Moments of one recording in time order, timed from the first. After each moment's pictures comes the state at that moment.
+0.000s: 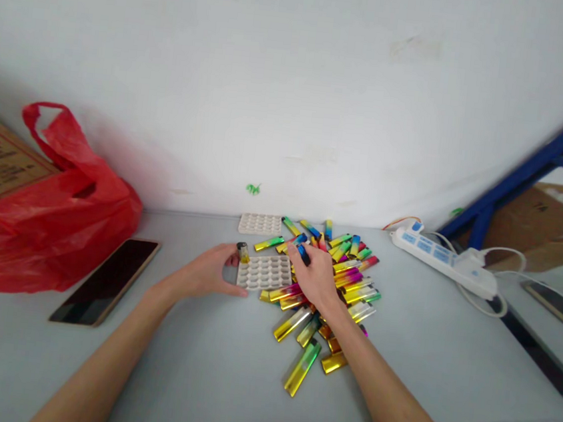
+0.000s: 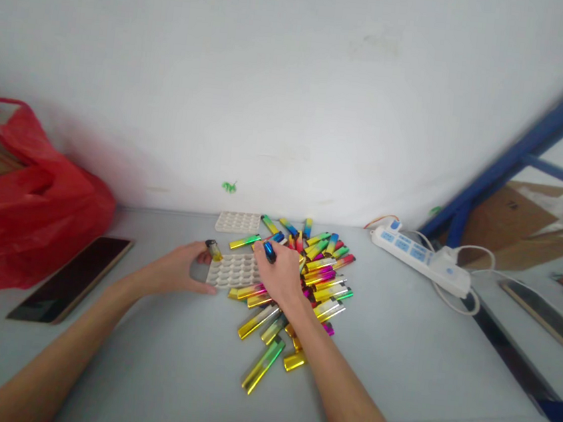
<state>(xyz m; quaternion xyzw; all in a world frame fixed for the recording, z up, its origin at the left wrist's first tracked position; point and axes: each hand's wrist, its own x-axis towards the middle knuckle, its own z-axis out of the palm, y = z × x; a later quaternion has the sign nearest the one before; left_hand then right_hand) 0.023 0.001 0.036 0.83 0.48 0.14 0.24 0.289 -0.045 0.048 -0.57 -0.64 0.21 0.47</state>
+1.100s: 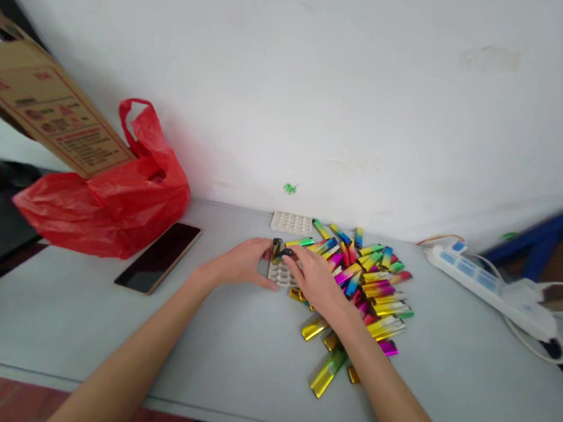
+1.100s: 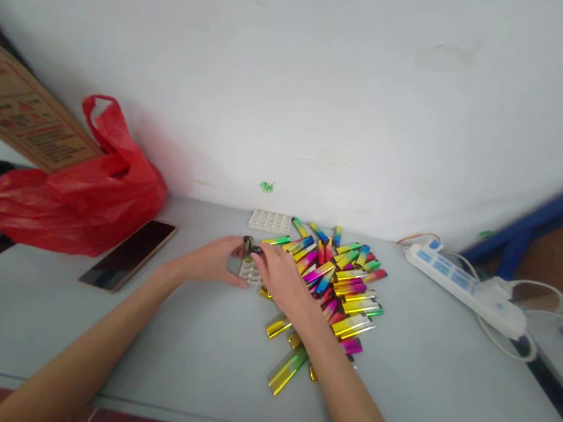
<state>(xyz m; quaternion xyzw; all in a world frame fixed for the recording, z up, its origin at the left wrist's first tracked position) 0.026 -0.006 0.040 0.84 0.46 0.15 0.26 0.251 -0.037 0.033 -0.45 -0.82 0.16 0.31</state>
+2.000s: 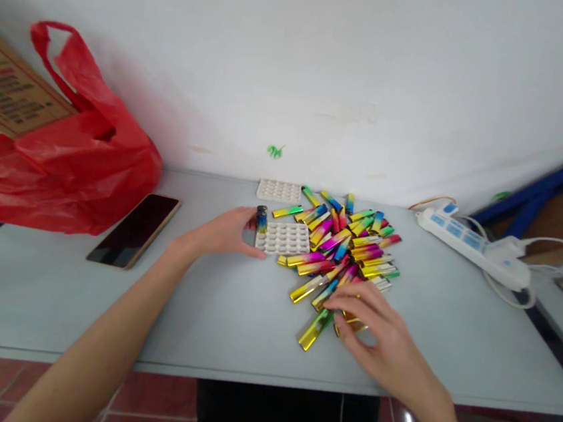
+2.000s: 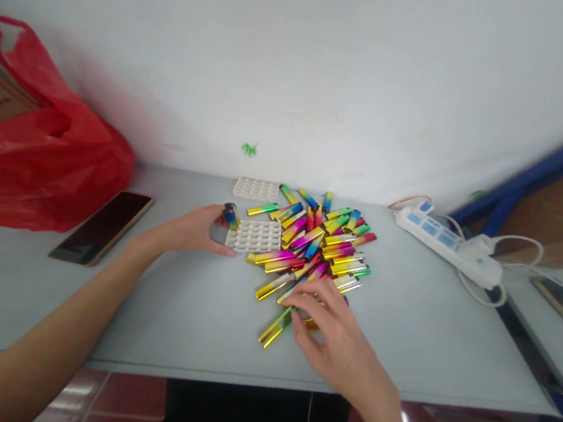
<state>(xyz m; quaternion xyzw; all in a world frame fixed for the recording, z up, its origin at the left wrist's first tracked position) 0.027 -0.001 0.040 0.83 0.49 0.10 0.25 0.356 -0.186 0.060 -0.45 -0.82 0.16 0.31</state>
